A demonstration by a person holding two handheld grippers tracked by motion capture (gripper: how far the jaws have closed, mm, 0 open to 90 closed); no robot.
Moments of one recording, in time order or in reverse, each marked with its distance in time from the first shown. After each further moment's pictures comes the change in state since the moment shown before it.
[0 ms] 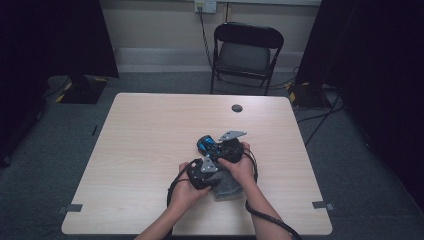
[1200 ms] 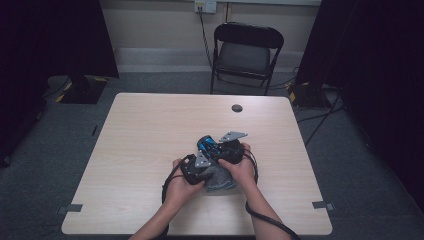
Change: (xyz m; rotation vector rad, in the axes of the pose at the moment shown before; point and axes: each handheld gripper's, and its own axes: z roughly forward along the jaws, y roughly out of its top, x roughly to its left) left arm 0.020 -0.006 -0.010 0.009 0.079 -0.035; right arm 0.001 -0.003 -0.001 -0.020 -0.004 0.002
